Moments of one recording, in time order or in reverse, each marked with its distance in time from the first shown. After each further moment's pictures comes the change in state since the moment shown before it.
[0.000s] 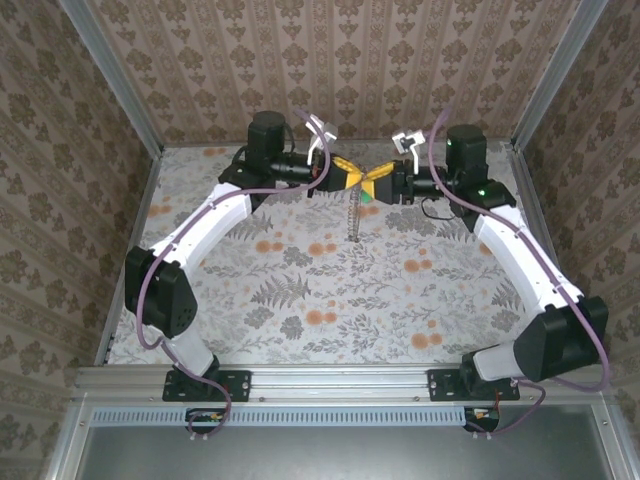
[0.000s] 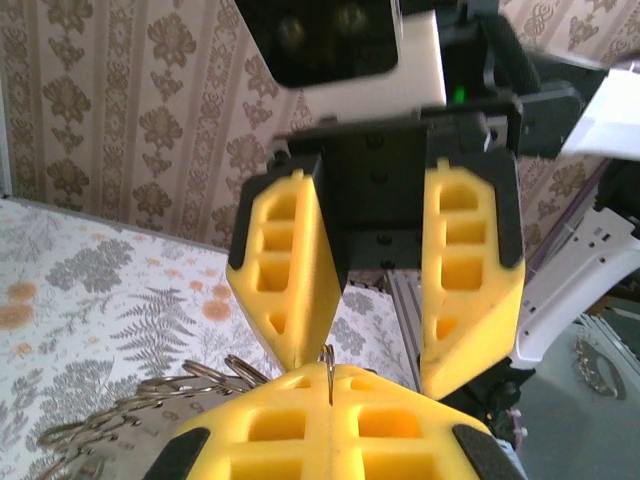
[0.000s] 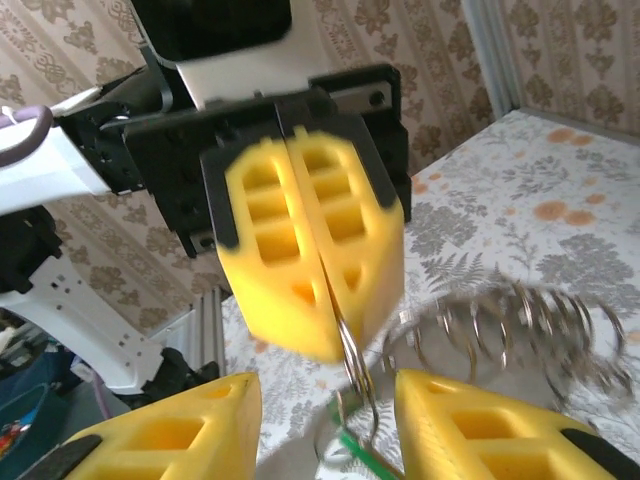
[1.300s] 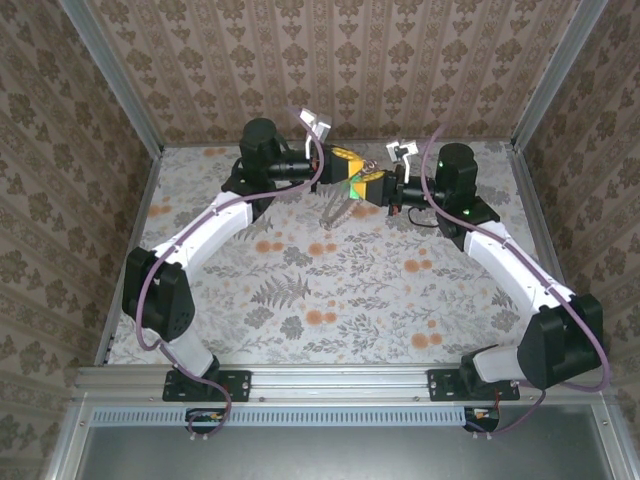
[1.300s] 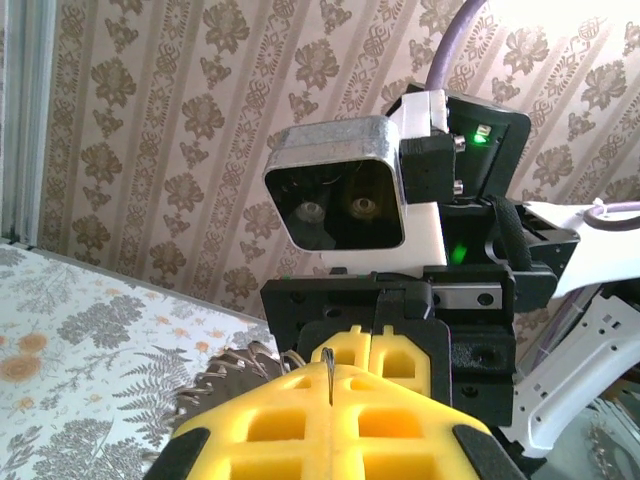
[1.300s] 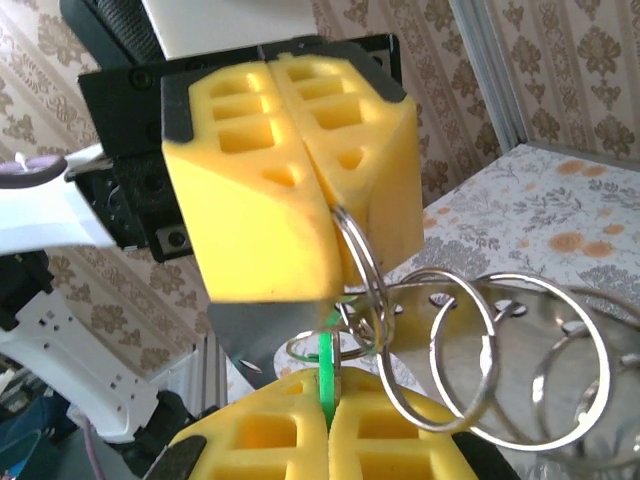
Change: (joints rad) left arm -0.011 -0.026 -0.124 0.406 -0.090 -0.322; right arm 0.082 -0.004 -0.172 0.394 0.083 0.224
